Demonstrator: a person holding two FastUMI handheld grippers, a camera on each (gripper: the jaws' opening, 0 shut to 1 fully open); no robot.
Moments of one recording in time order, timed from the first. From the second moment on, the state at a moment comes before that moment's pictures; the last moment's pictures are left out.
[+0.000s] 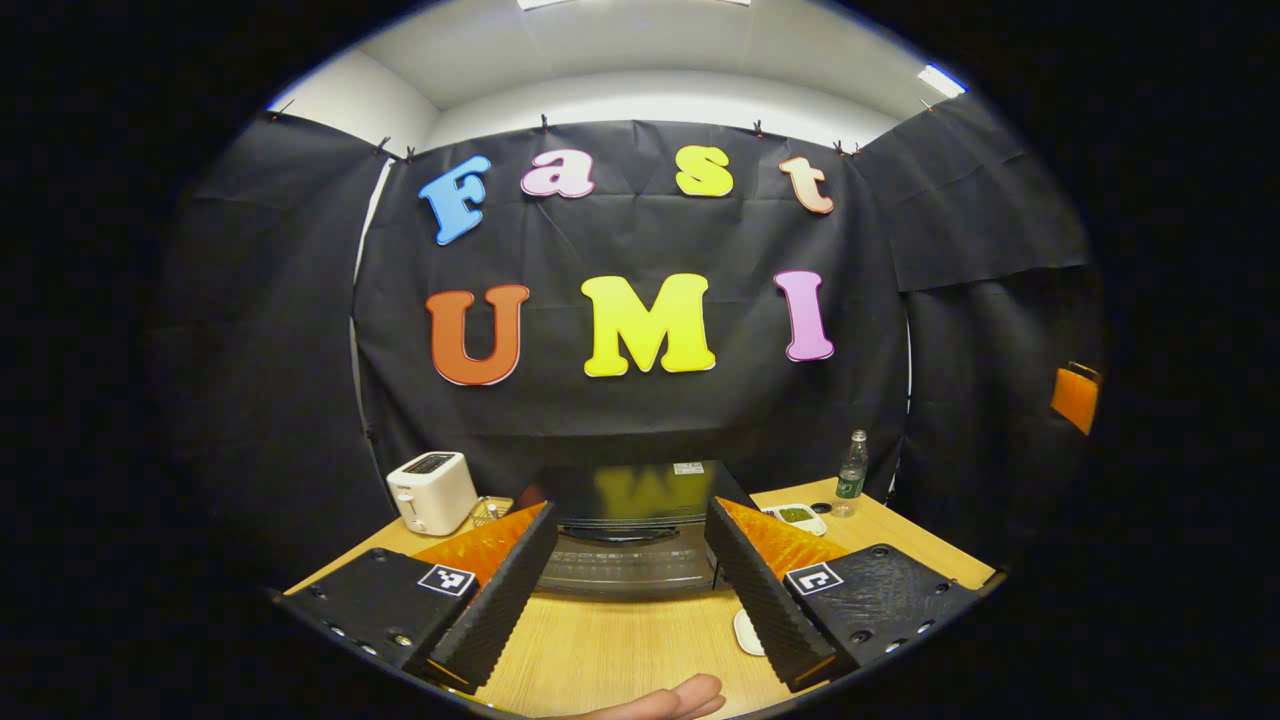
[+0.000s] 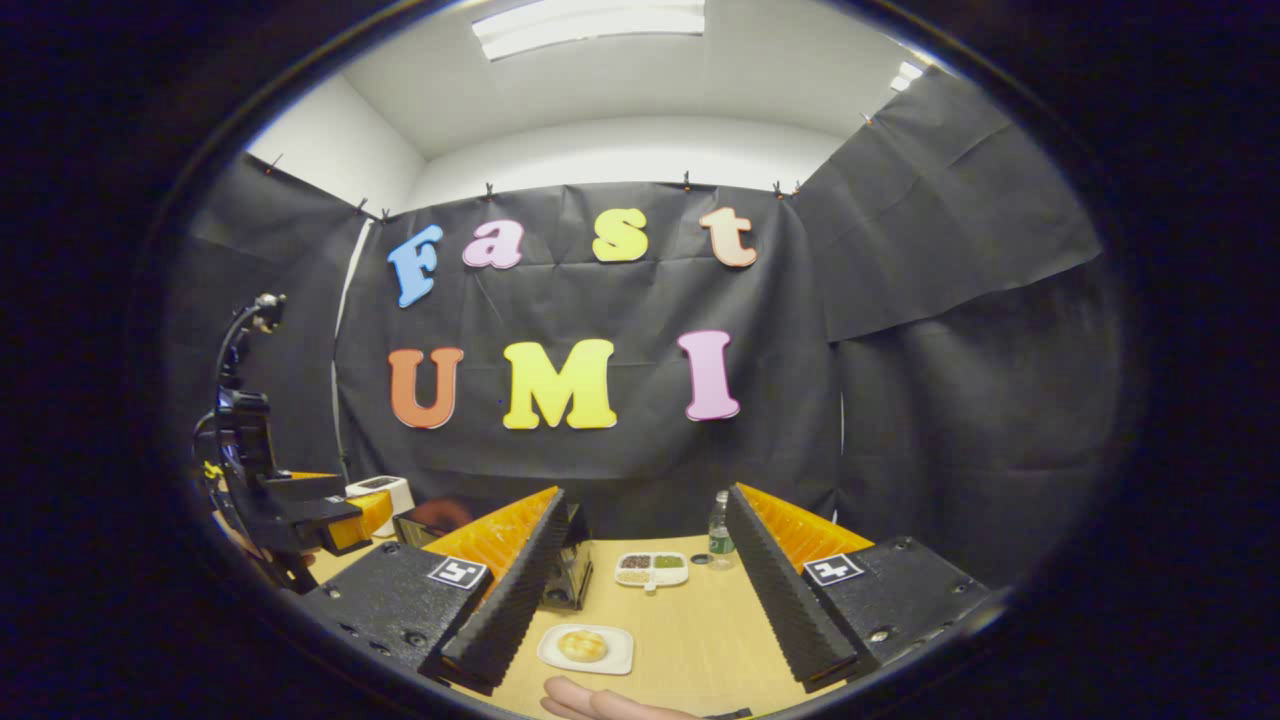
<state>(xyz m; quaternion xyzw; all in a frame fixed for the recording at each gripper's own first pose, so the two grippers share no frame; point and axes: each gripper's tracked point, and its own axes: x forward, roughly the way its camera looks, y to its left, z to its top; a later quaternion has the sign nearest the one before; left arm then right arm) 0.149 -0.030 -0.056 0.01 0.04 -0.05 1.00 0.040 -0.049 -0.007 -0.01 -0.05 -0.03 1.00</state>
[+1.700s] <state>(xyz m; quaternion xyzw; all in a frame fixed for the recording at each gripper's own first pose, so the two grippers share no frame) 0.199 -0.005 -0.215 -0.01 0.20 -0.05 0.98 0.009 -0.055 -0.065 0.04 0.00 -0.02 1.00</state>
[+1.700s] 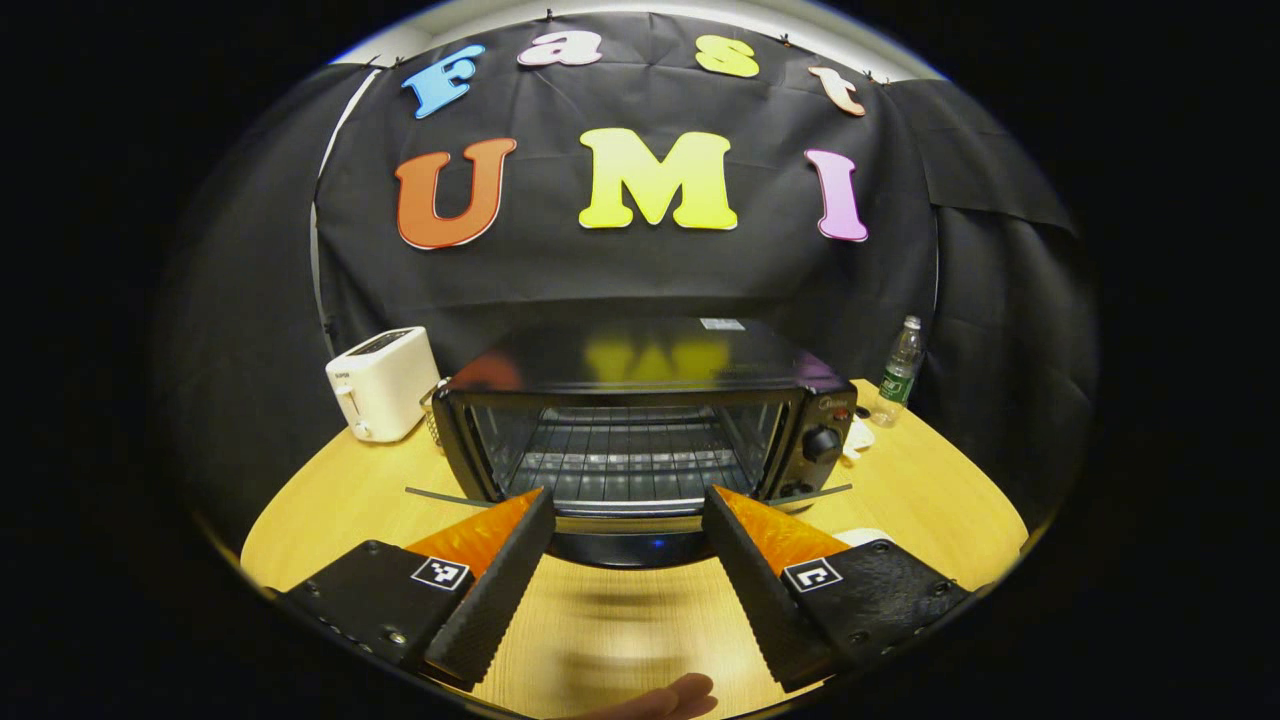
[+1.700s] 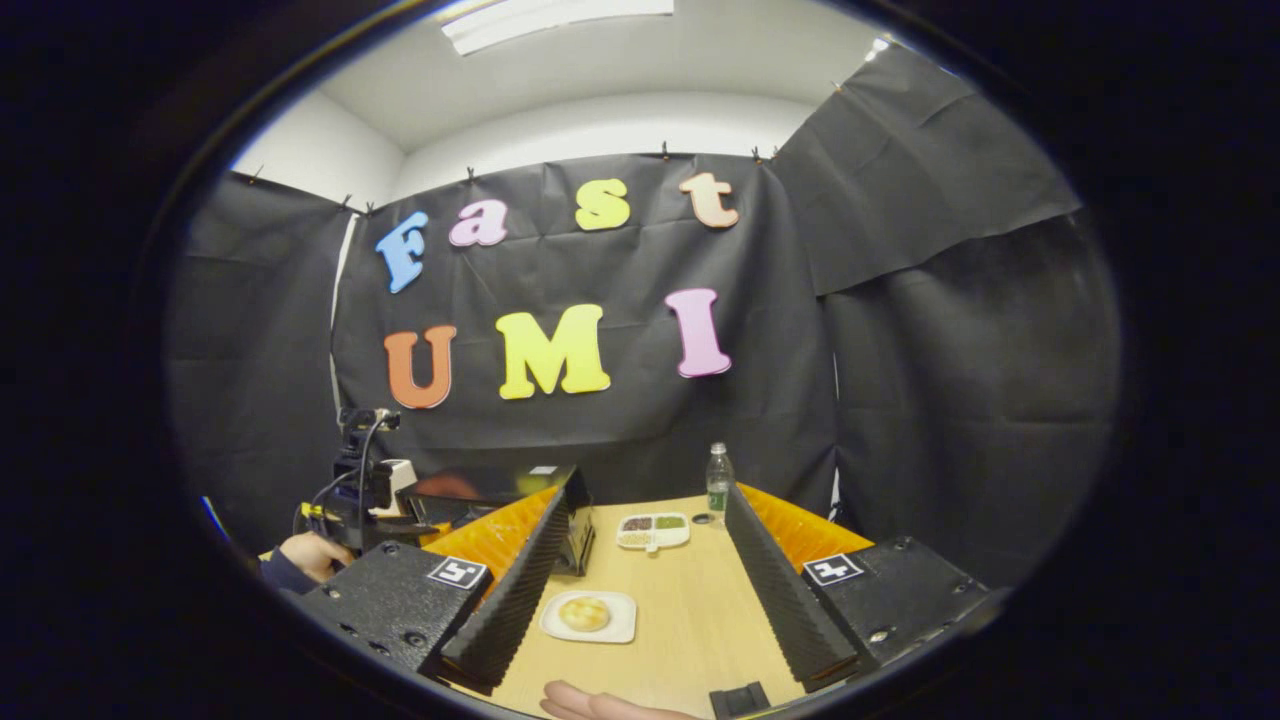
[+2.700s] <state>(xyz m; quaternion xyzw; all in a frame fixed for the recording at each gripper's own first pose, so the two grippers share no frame) 0.137 -0.014 -0.320 -0.02 0.26 -0.04 0.96 0.013 -0.024 -0.126 0.02 0.06 0.00 1.00</state>
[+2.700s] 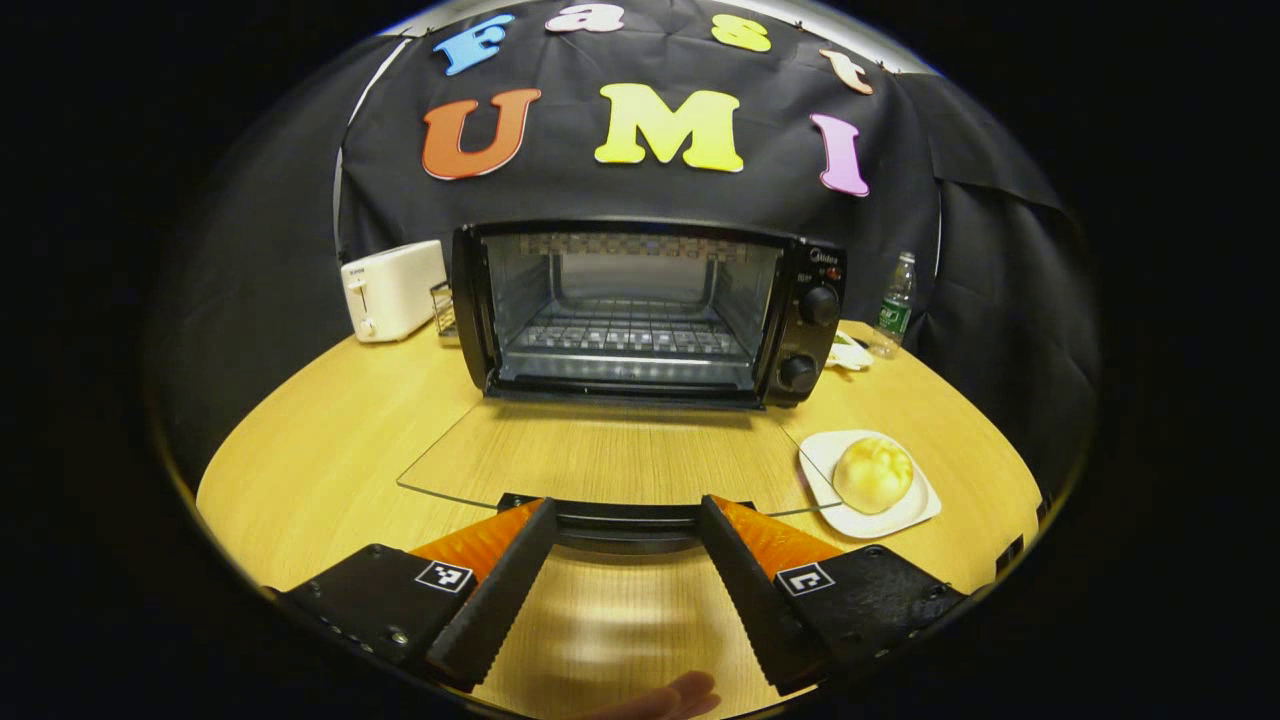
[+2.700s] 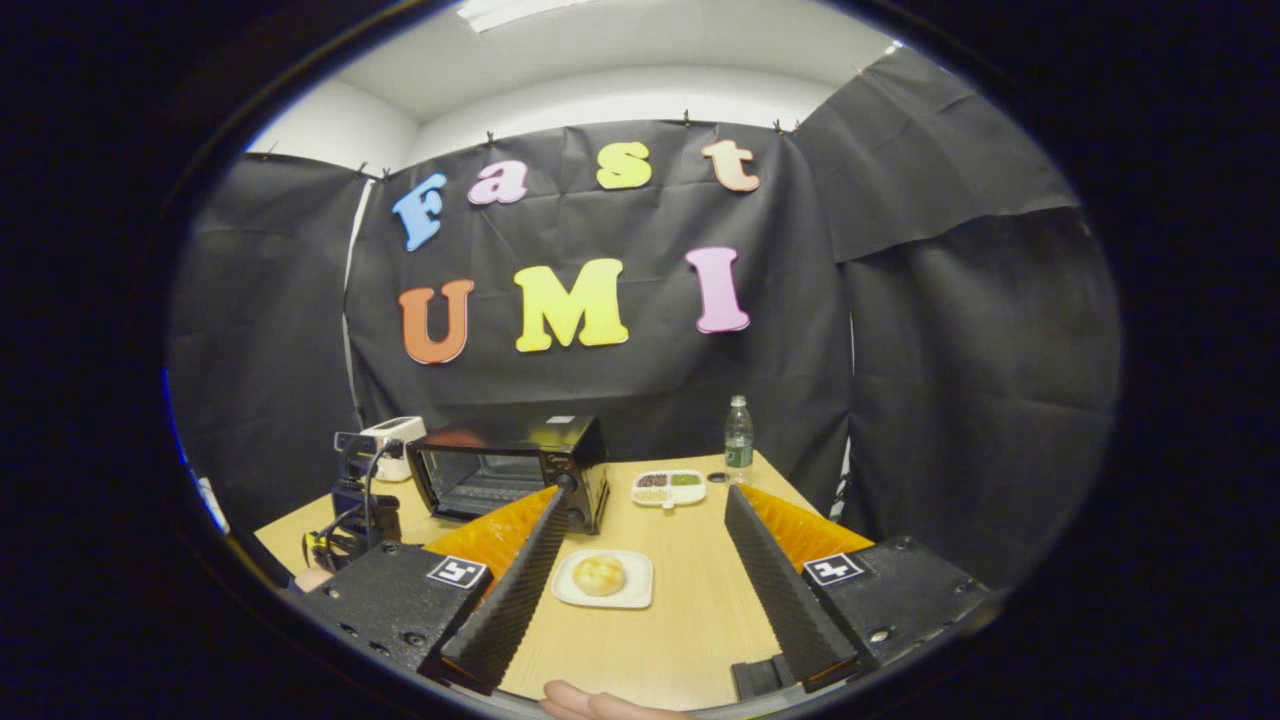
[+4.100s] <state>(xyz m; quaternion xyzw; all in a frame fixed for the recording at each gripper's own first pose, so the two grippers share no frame) -0.065 0.097 -0.063 0.01 -0.02 0.02 1.00 0.121 0.038 -0.234 0.07 0.14 0.01 0.99</state>
